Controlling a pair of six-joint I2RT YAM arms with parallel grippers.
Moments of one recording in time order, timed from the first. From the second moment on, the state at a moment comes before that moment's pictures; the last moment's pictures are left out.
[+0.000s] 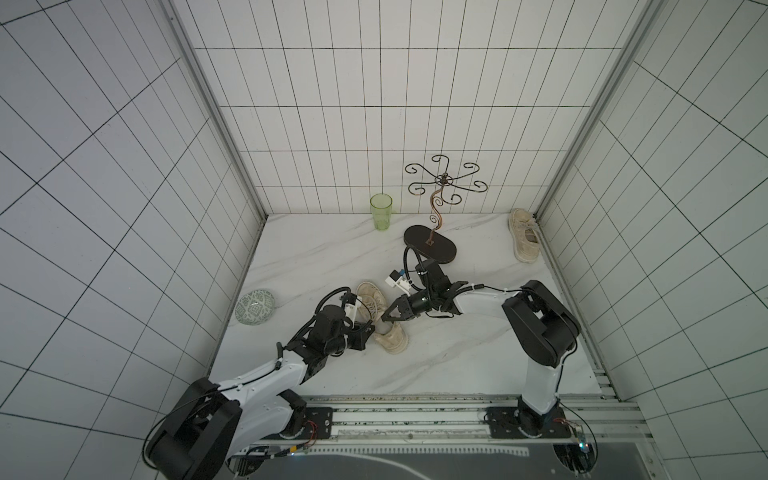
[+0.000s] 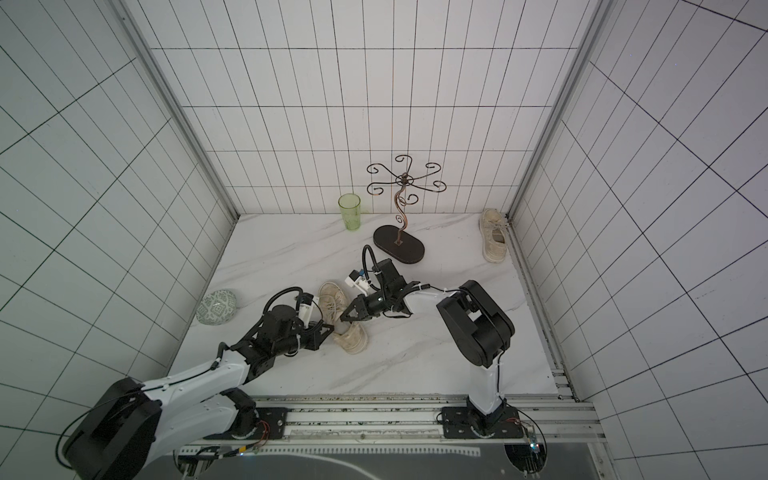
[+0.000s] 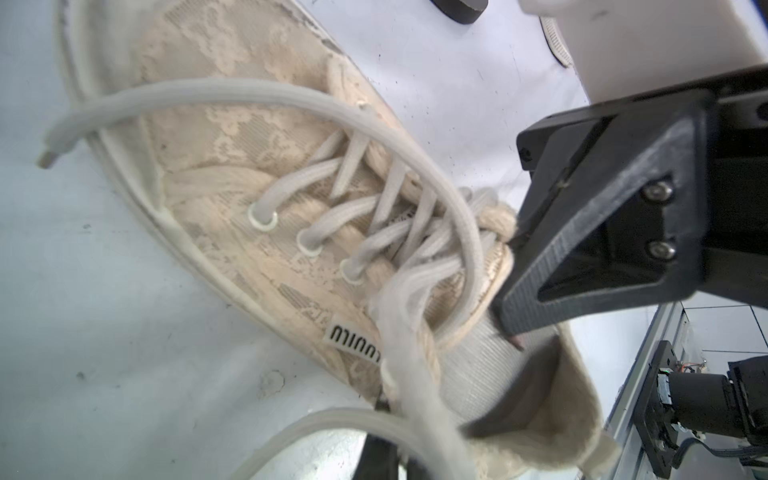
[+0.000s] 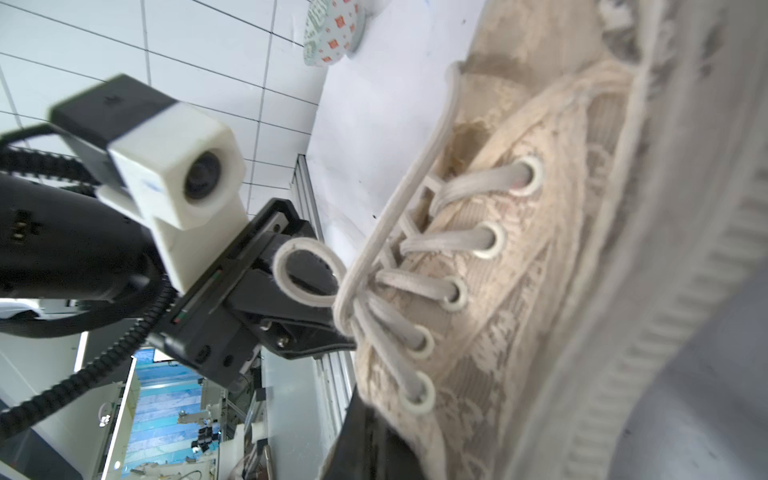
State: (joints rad) left arm -0.53 1.08 0.28 0.16 0.31 -0.54; right arm 0.66 1.88 1.00 0.17 -1.01 0.57
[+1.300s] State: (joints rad) left arm -0.40 1.30 0.63 -0.01 0.35 -0.43; right arm 0.60 1.86 0.72 1.31 -1.08 1.56
